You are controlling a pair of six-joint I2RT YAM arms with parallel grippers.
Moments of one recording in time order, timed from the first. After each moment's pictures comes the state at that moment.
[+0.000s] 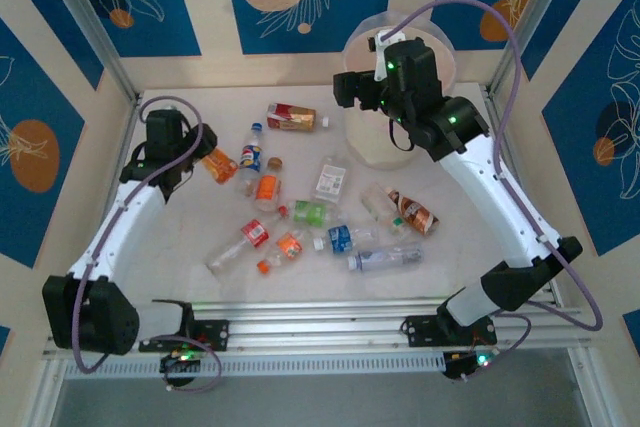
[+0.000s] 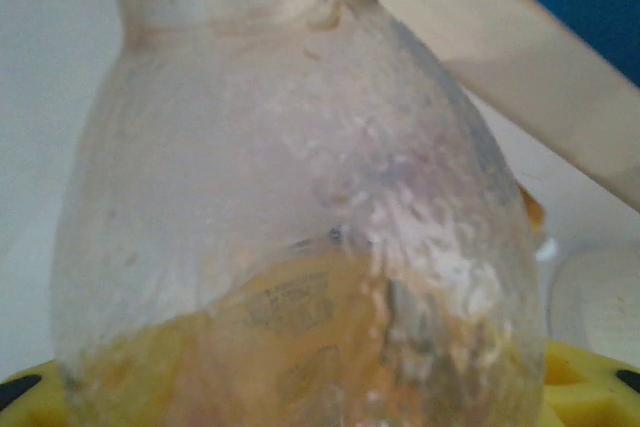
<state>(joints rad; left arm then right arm) -0.14 1.25 1.09 -0.44 -0.05 -0.62 0.59 1.50 1.88 -0.79 0.23 0.21</state>
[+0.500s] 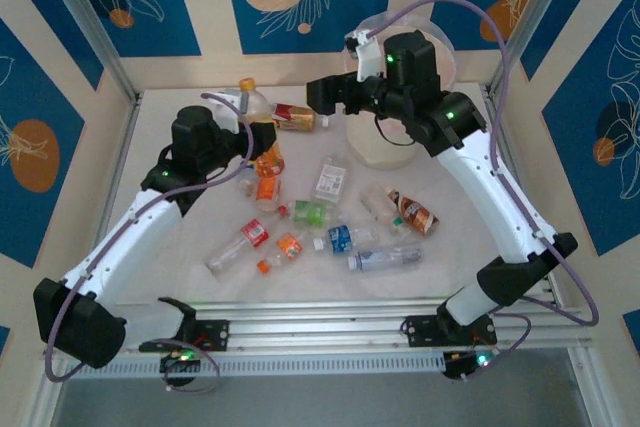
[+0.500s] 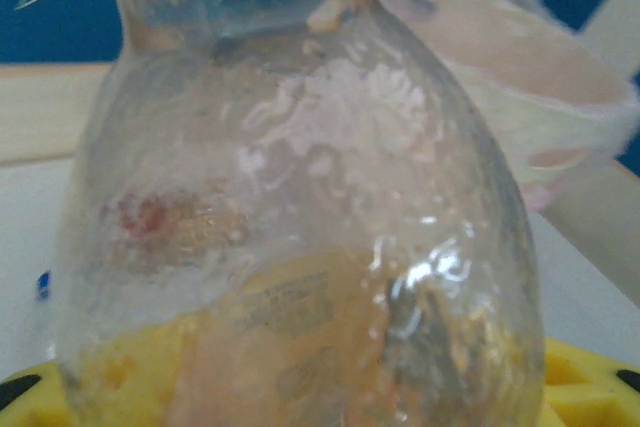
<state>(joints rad) -0.42 1.21 1.11 -0.16 0.24 -0.22 0.59 1.55 1.94 -0.75 -0.27 0.29</state>
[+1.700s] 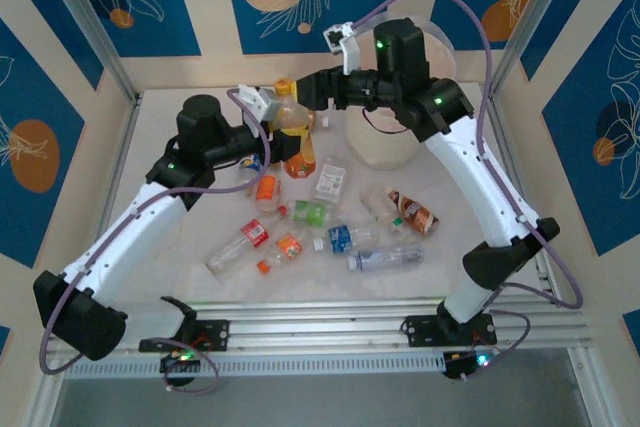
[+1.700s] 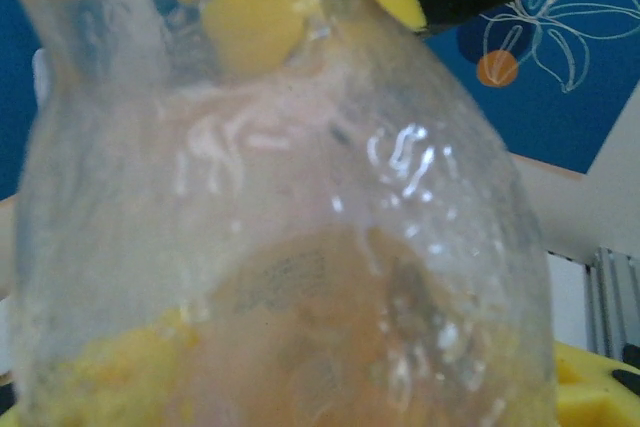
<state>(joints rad) -0.50 1.25 1.25 -0.16 0.62 0.04 0.58 1.63 2.06 -0.76 -0.55 0.34</state>
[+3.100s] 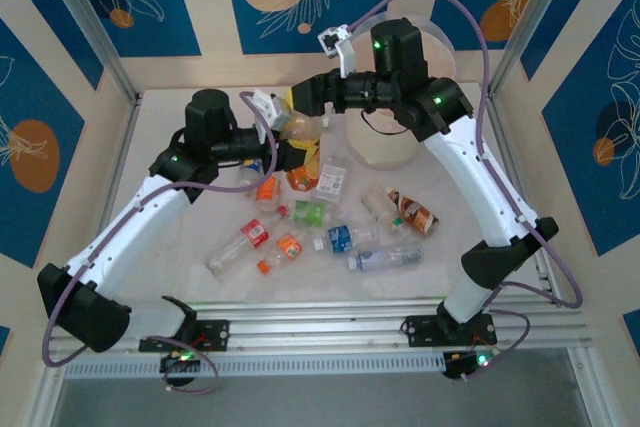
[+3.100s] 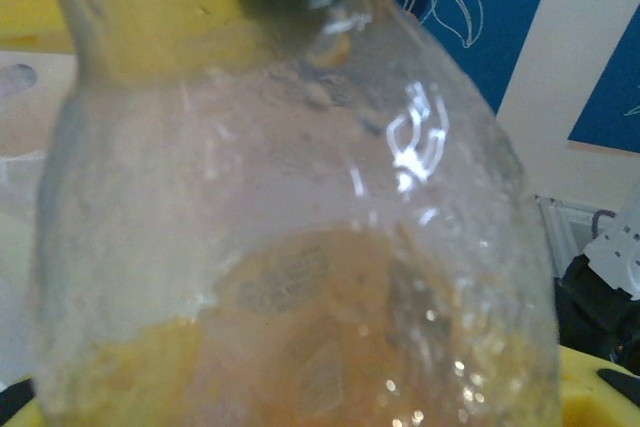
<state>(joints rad) -0.52 1.30 1.31 -0.26 0.79 0.13 0.60 1.65 2.09 -0.80 -0.61 0.31</state>
